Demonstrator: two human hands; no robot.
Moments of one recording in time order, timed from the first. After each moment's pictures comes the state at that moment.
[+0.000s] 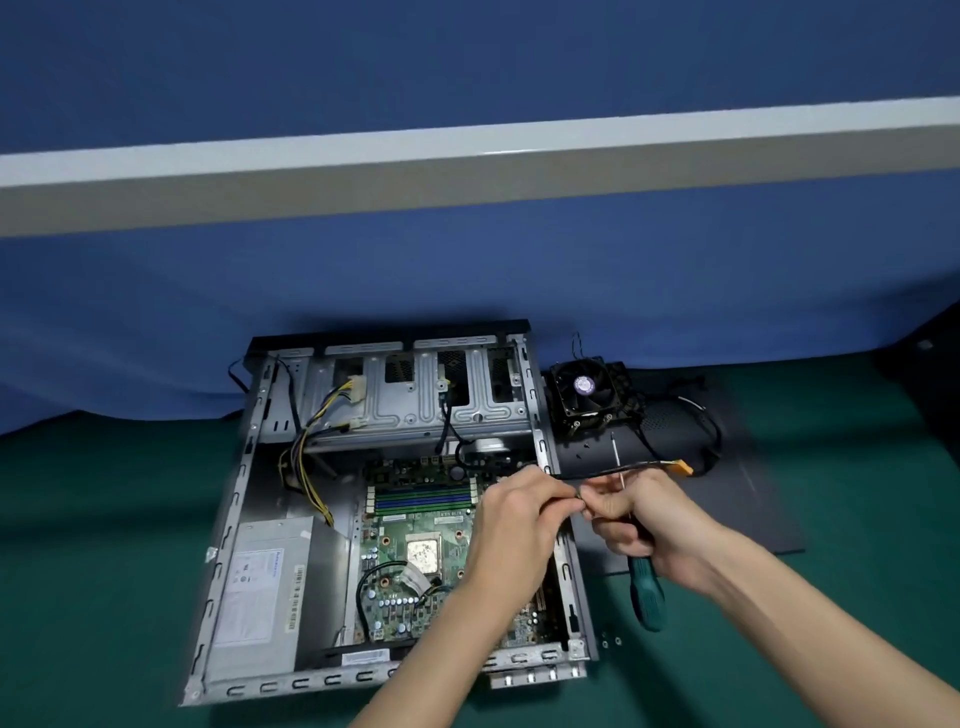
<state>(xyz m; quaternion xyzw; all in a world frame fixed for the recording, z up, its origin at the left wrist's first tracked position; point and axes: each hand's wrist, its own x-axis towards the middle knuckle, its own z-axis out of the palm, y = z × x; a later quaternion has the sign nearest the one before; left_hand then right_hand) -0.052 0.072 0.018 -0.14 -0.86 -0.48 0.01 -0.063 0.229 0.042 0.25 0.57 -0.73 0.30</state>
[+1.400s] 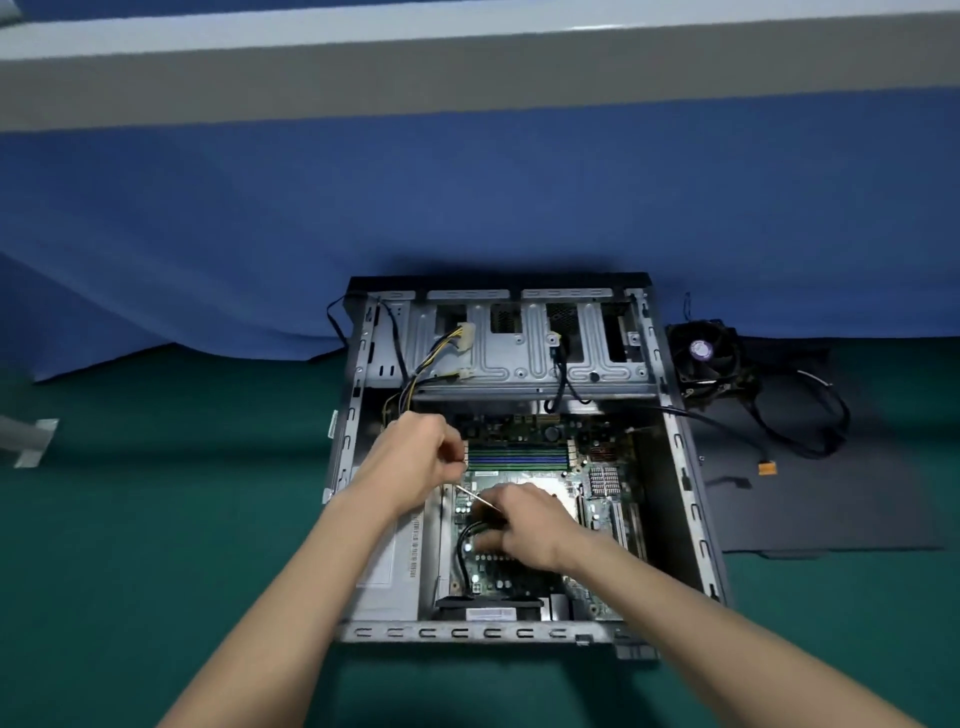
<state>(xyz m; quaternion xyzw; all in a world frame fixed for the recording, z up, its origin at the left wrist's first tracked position) -0.100 -0.129 -0.008 -0.06 -0.95 -0.23 -0.20 -0.066 0.033 -0.055 -0.12 0.87 -0.27 0.38</state>
